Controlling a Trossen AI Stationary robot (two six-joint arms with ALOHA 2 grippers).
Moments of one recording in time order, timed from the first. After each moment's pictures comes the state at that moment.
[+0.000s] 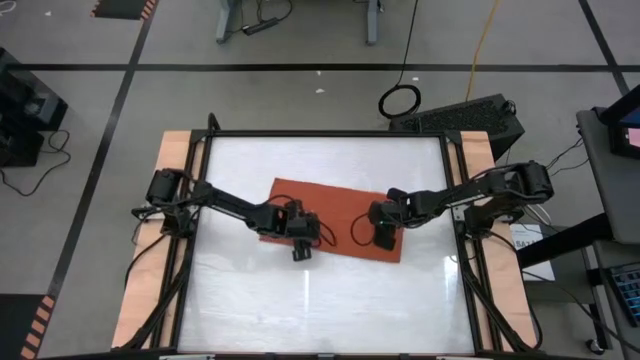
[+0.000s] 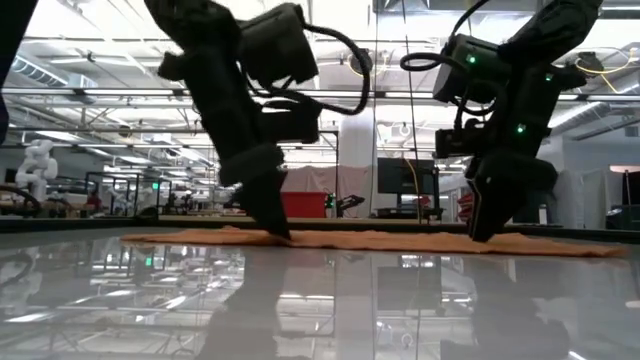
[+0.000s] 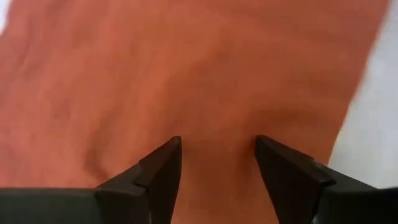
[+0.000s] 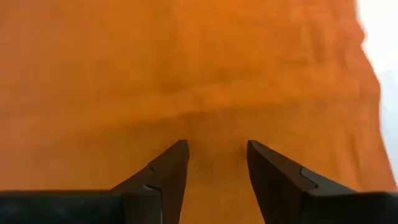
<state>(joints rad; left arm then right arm) -0.10 1.87 1.05 -0.31 -0.24 -0.21 0.02 1.50 0.67 -0.42 0.17 0.31</state>
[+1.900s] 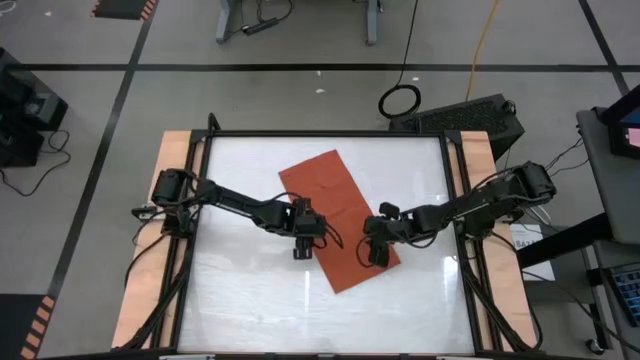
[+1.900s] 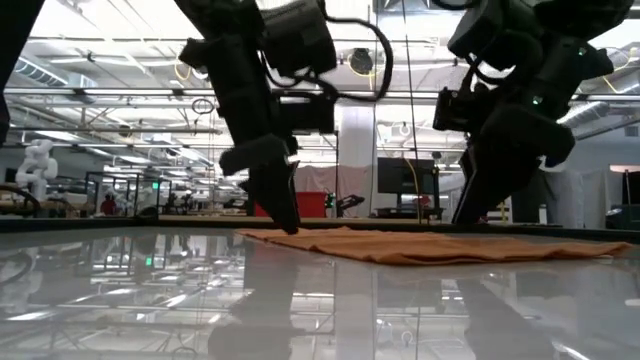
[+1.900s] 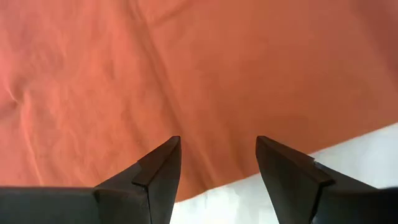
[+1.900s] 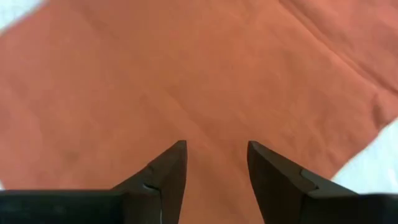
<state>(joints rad) -0.09 1.90 1.18 -0.46 -0.21 -0.04 0.20 1.49 0.67 -0.22 0.21 0.43</state>
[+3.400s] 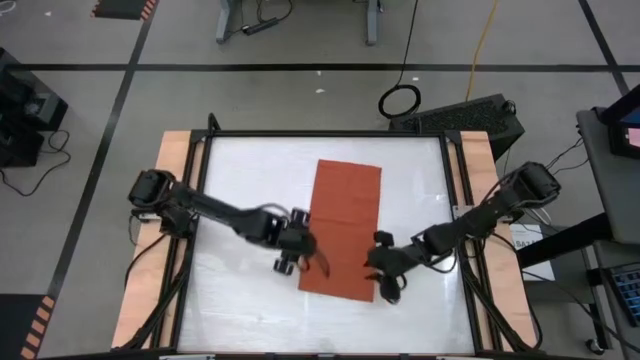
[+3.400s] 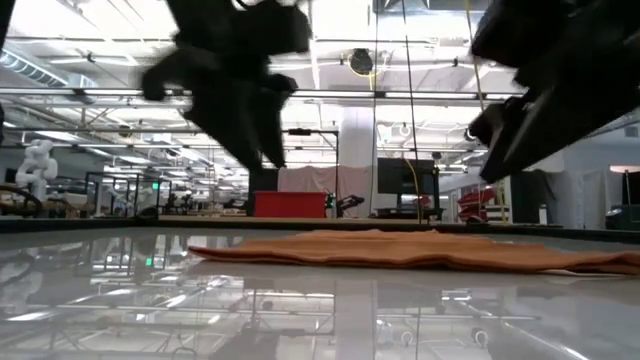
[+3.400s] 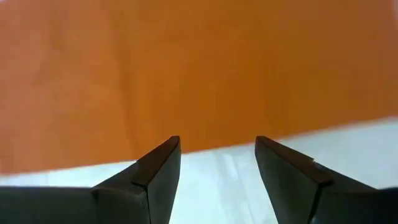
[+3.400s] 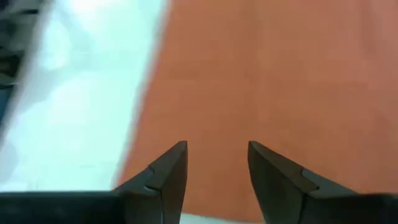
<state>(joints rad) -0.25 1.74 1.21 -0.62 -0.21 0.19 0.48 1.46 0.67 -0.01 0.16 0.45</state>
